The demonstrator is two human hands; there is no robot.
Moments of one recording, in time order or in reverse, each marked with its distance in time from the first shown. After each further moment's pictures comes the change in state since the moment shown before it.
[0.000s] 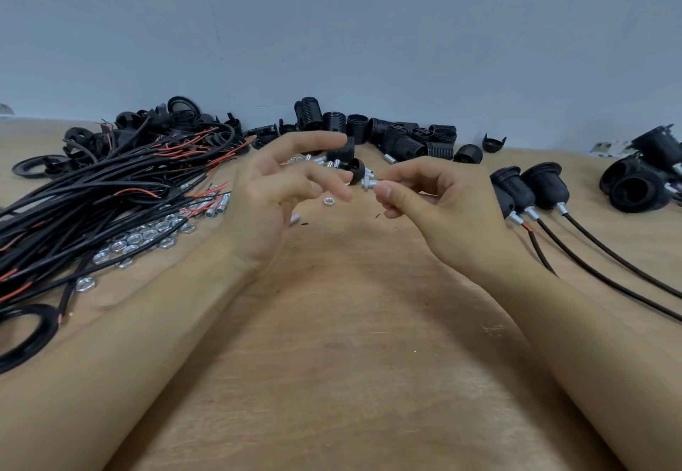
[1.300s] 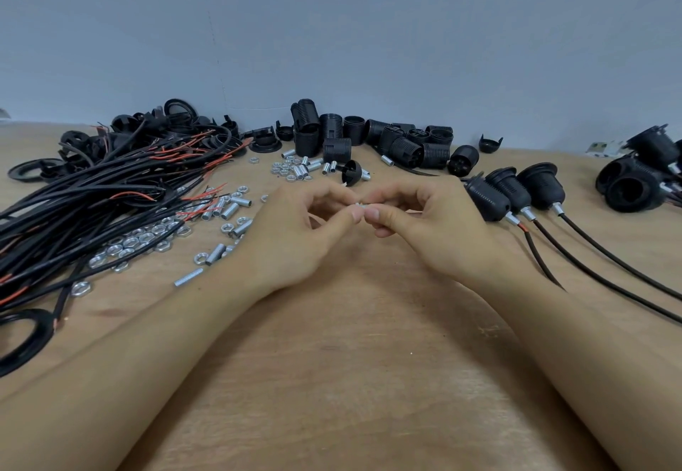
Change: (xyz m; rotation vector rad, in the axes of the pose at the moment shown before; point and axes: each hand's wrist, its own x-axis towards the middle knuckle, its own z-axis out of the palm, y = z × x) left_hand -0.006 -0.017 0.011 0.569 -0.093 0.016; right_hand -0.002 0.008 0.003 -0.030 -0.143 0.112
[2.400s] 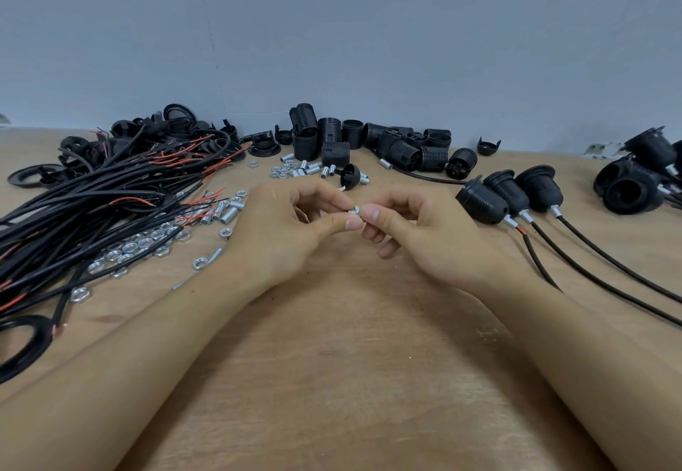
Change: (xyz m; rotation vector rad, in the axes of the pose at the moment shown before) left_hand 0.003 0.001 -0.008 0.002 0.103 0.031; right_hand -0.002 -0.003 0.001 0.058 -0.104 0.077
